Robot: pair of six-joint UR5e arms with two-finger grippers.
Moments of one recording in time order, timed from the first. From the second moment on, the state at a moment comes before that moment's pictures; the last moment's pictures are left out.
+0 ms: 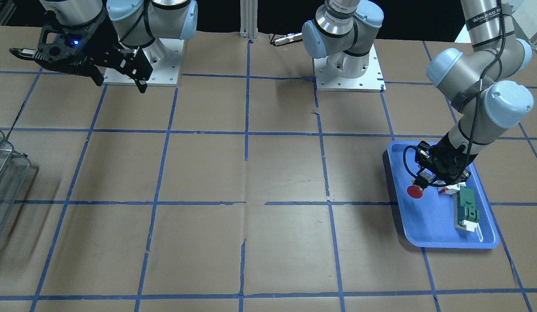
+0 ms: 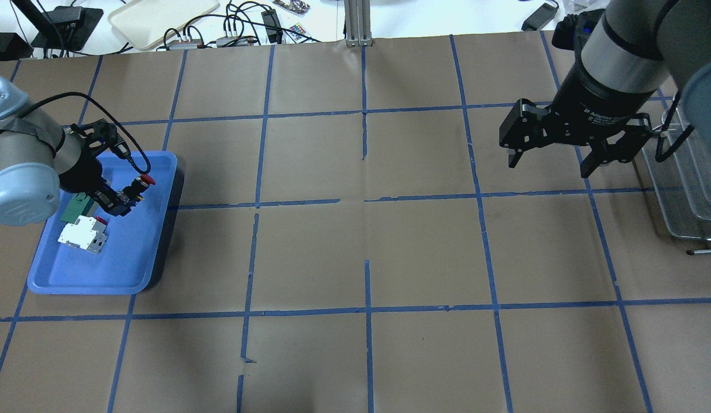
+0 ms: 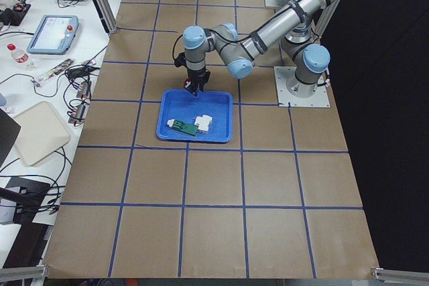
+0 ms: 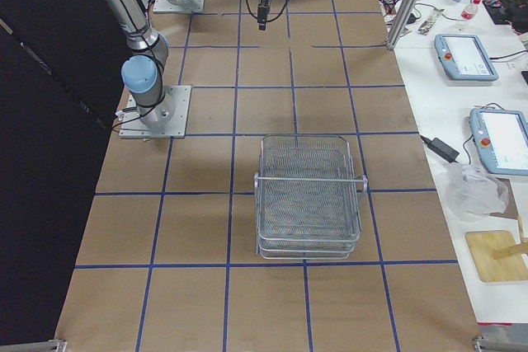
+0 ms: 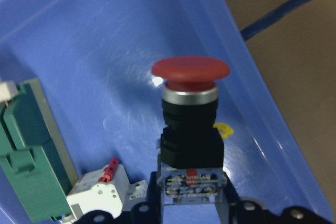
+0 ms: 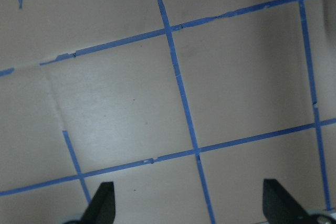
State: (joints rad) left arm -1.16 -1.76 -1.95 -0.98 1.59 1.30; right arm 1.53 -1.70 1.67 -1.51 -1.50 0.22
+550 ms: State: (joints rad) left arm -1.48 -1.75 -1.81 -1.07 1.52 1.45; right arm 1.42 -1.67 1.66 -1.52 -1.29 0.38
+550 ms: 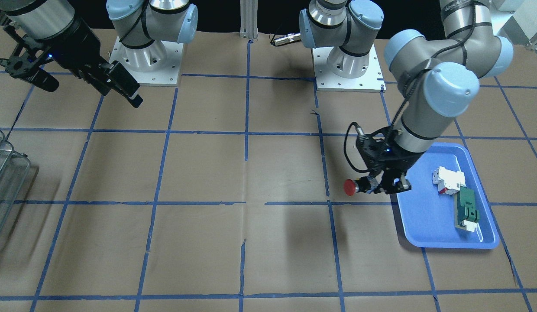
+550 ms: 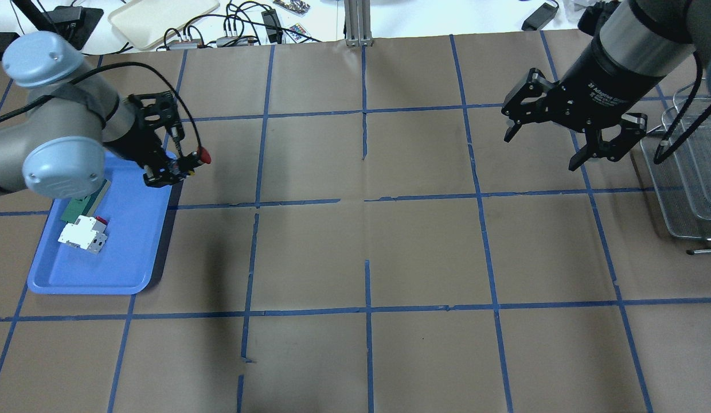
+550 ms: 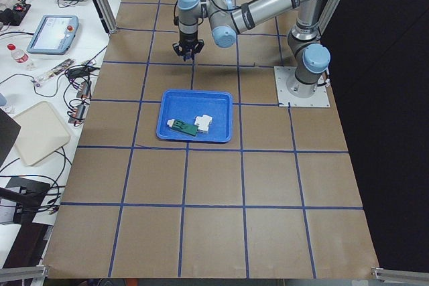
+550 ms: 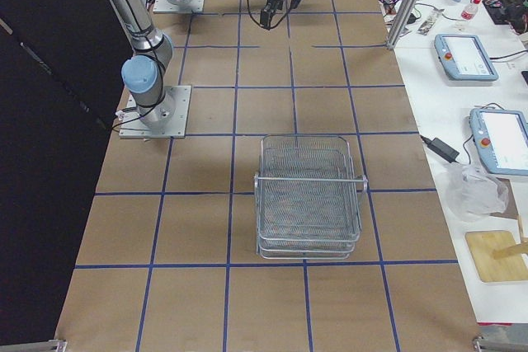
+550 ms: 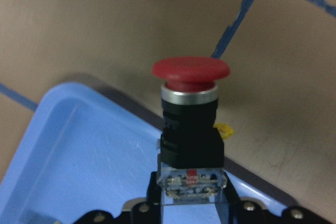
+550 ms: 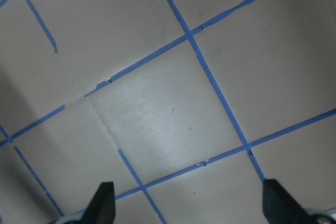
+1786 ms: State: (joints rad) left arm -1.94 -1.72 -1.63 -1.08 1.25 1.19; right arm 1.32 -1.54 1.67 -1.51 -0.77 0.88
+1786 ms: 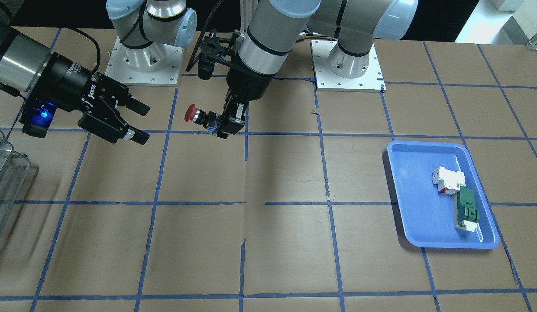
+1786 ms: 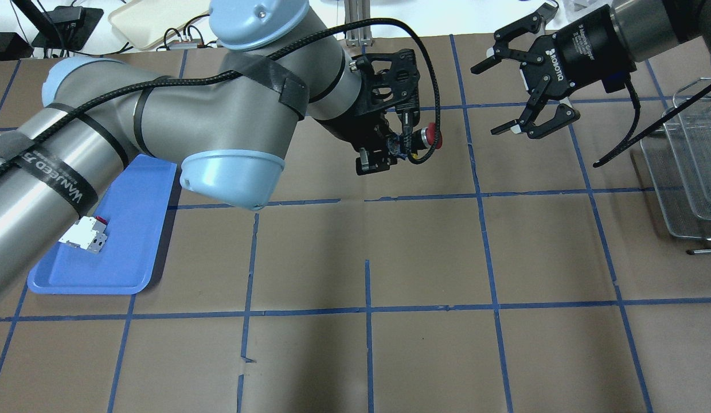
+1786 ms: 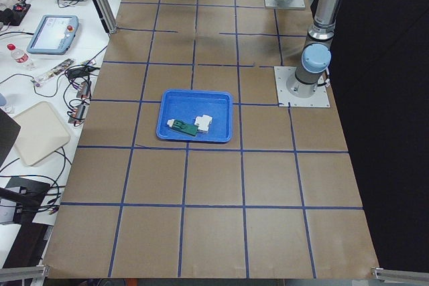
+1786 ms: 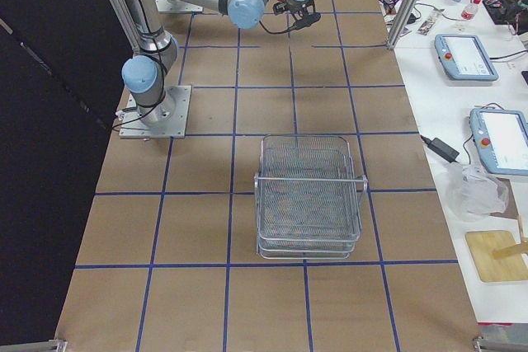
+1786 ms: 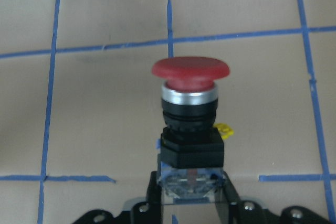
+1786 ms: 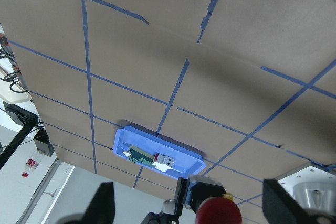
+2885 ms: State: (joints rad) left arm -1.96 -1.74 -1.59 -1.07 1.20 1.05; right arm 1.32 -1.59 1.67 -1.35 -0.70 0.92
